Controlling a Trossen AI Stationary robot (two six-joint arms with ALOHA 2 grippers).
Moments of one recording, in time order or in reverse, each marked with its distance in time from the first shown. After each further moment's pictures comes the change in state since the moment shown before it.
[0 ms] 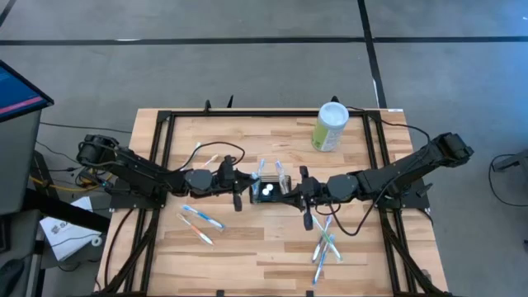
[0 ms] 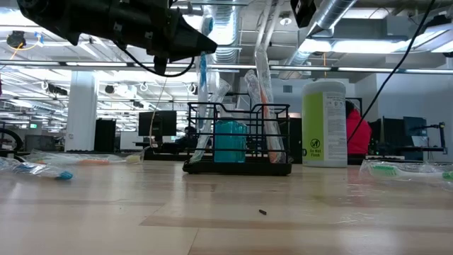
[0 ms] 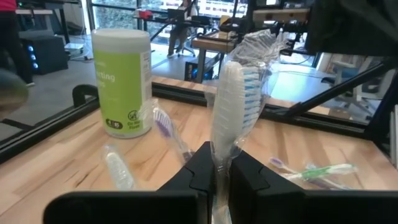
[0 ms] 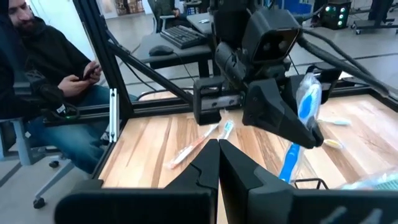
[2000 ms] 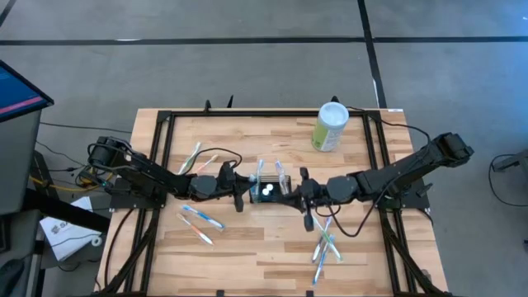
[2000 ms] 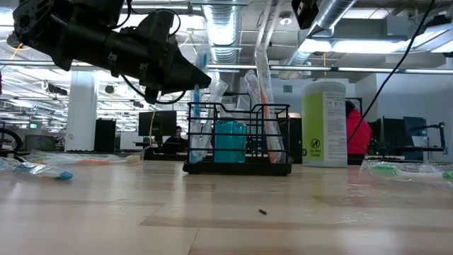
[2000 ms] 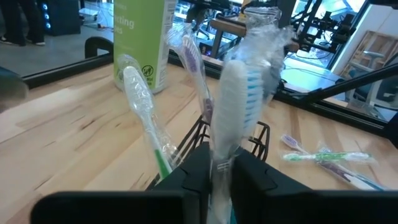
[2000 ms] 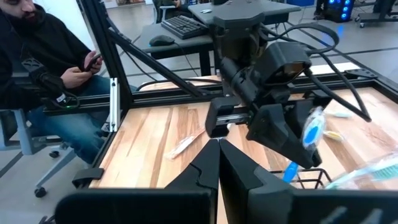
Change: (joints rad) left arm -0.003 0.130 -0.082 0.122 -0.049 -0.172; right arm 0.006 0.000 0.000 -0.036 0.000 0.001
